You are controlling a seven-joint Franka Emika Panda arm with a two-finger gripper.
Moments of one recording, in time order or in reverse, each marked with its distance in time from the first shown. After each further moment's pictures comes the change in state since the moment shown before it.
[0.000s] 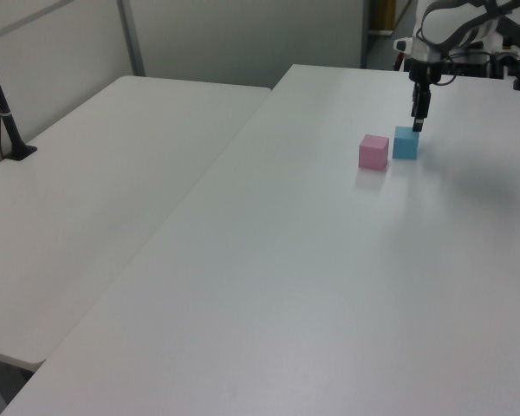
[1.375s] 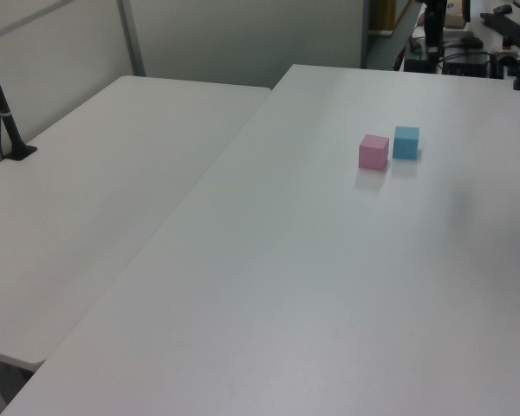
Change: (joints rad) arm 0.182 -0.197 0.046 0.338 -0.164 -0.697 0.368
